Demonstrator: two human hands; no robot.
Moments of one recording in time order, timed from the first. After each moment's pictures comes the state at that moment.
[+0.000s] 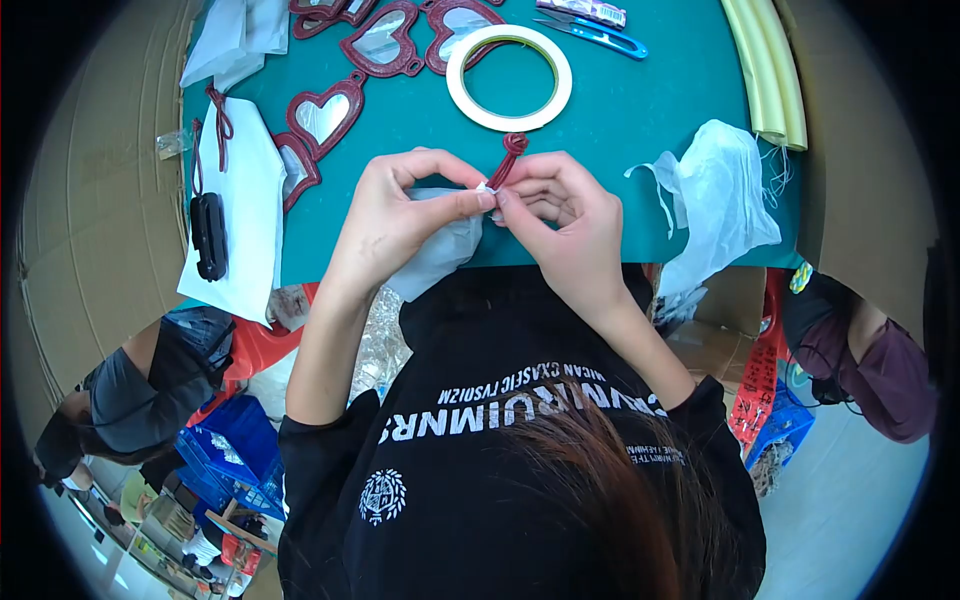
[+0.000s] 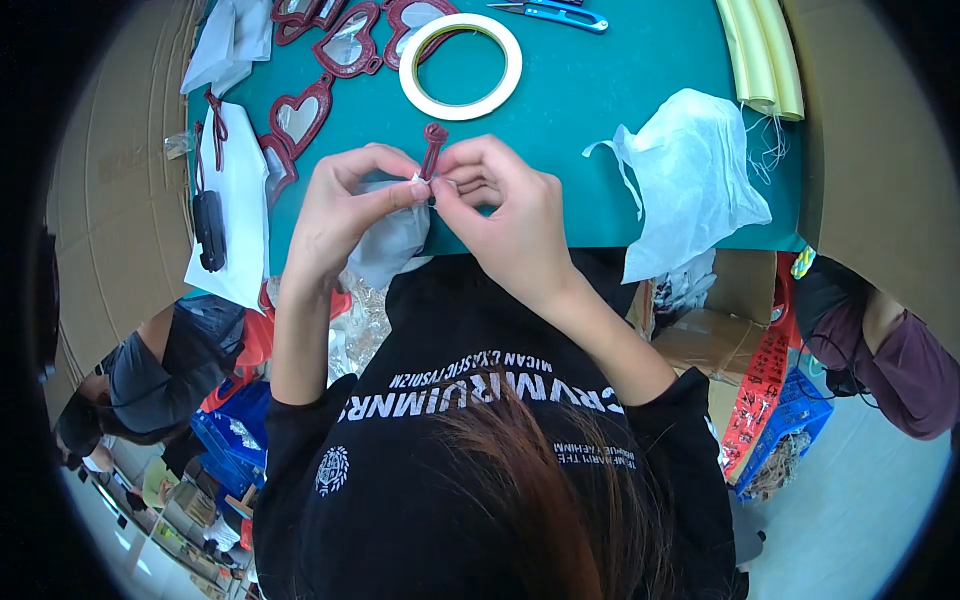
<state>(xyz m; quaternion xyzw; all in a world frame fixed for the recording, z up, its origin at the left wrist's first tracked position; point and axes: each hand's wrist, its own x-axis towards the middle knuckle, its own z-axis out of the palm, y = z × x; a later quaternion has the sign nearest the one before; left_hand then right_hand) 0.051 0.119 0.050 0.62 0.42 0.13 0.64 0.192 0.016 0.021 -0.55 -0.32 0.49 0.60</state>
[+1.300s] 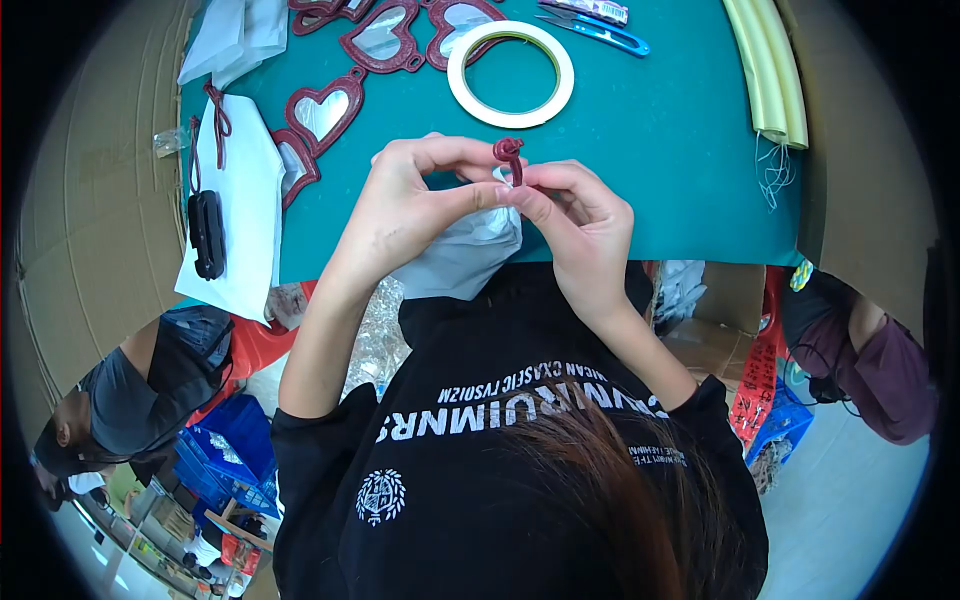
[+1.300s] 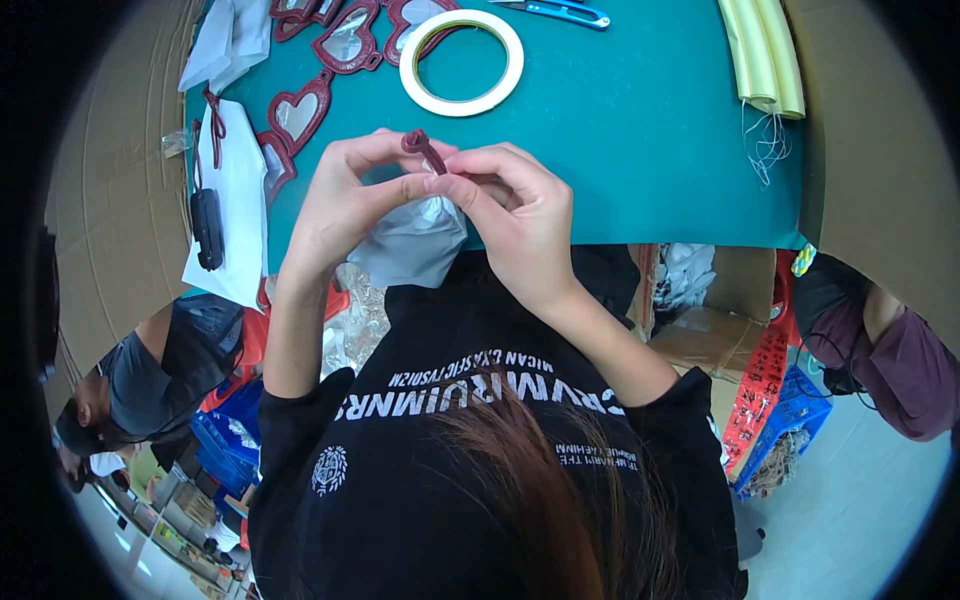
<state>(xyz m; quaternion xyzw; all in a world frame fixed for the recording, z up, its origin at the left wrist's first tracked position) 0.061 0.125 0.055 0.68 0.39 0.09 0.62 0.186 0.012 0.015 -0.49 -0.30 0.44 0.69</state>
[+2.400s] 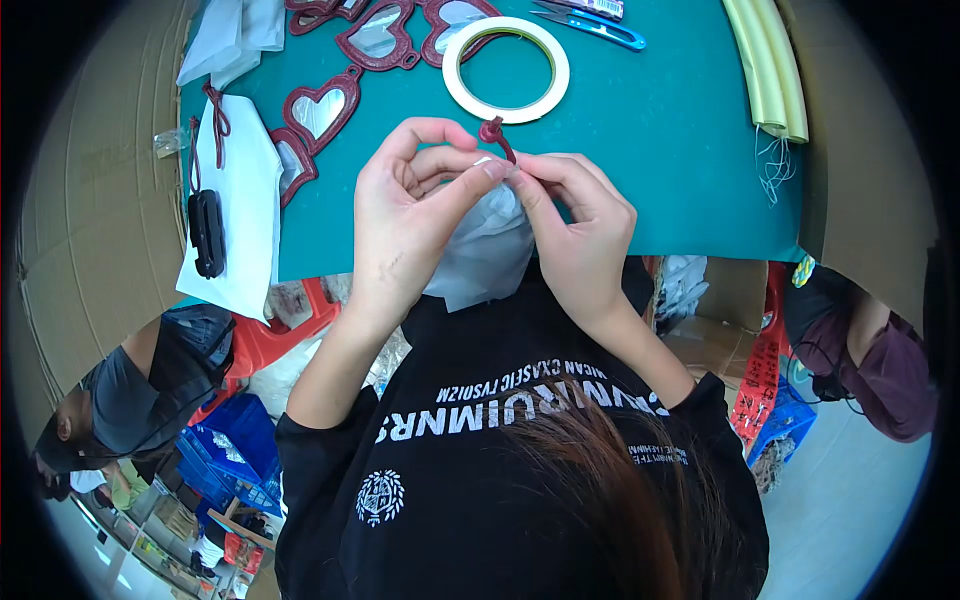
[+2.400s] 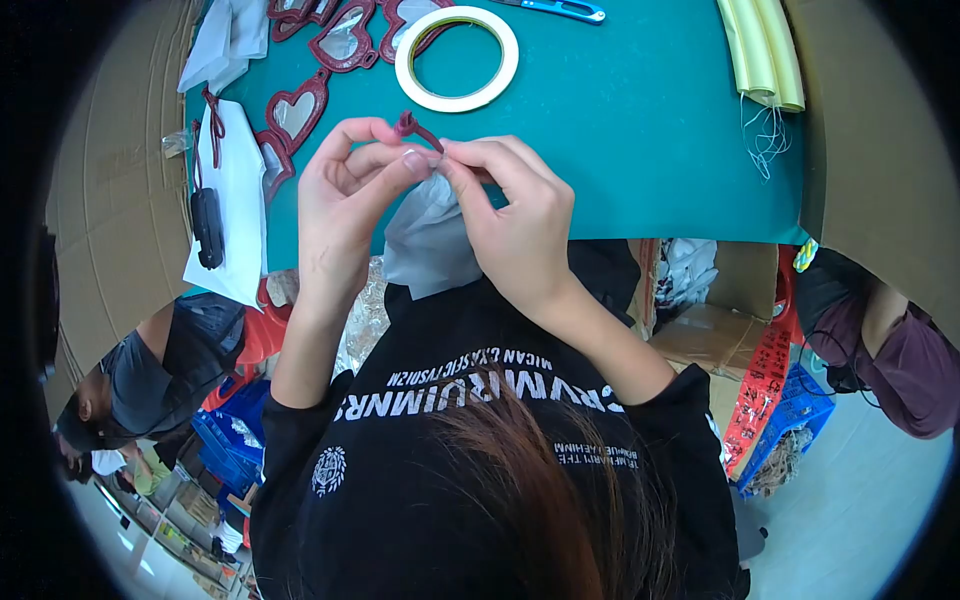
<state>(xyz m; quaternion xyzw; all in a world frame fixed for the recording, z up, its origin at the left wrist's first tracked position) 0.069 0.094 0.059 0.49 0.42 0.28 0.72 0.188 0.013 0.019 -0.64 -0.41 0.28 0.59</state>
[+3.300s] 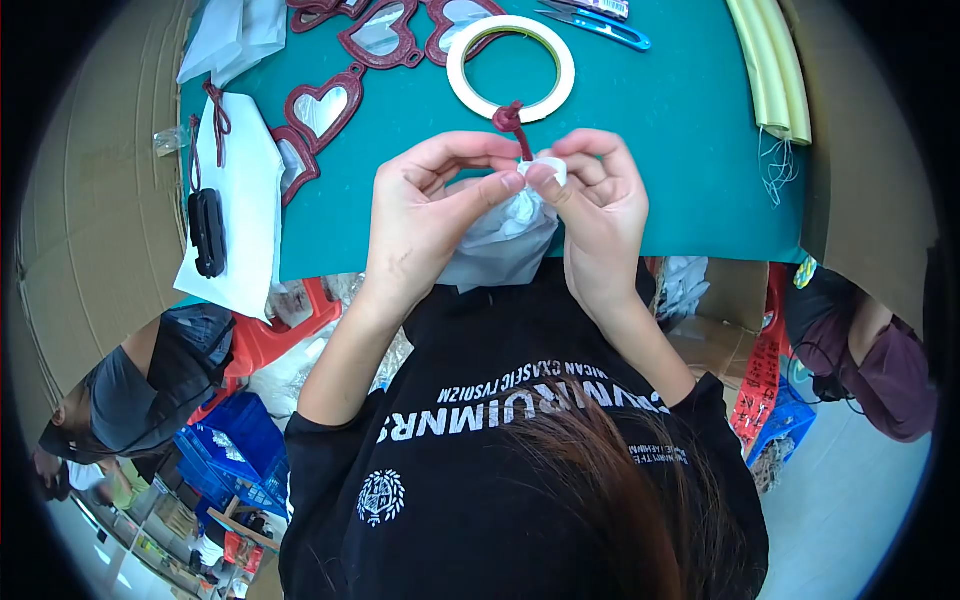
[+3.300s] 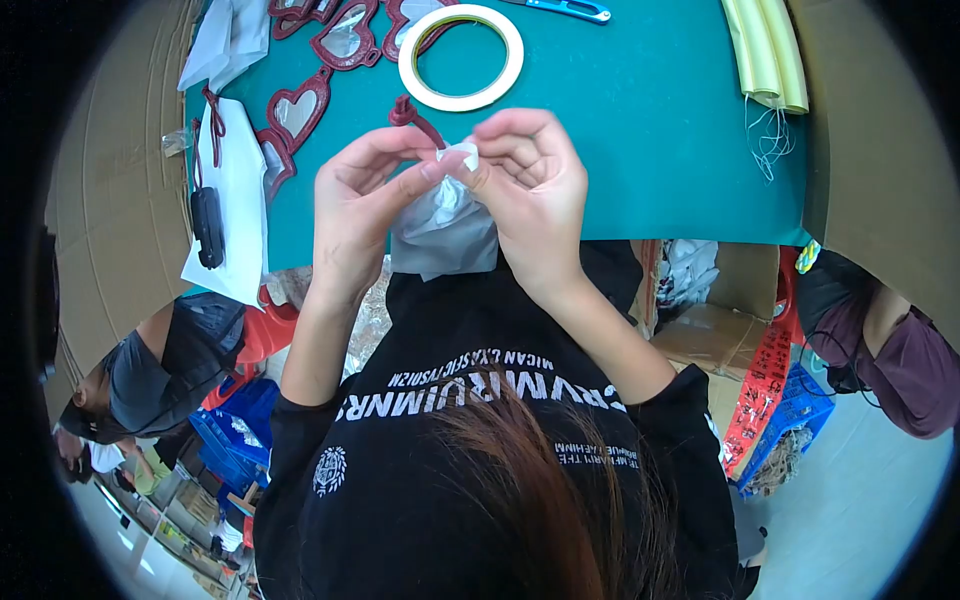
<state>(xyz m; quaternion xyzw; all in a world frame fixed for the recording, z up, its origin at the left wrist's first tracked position) 0.069 0.093 0.050 0.52 0.39 0.28 0.71 0.190 0.017 0.023 -0.45 -0.16 0.47 0.74</state>
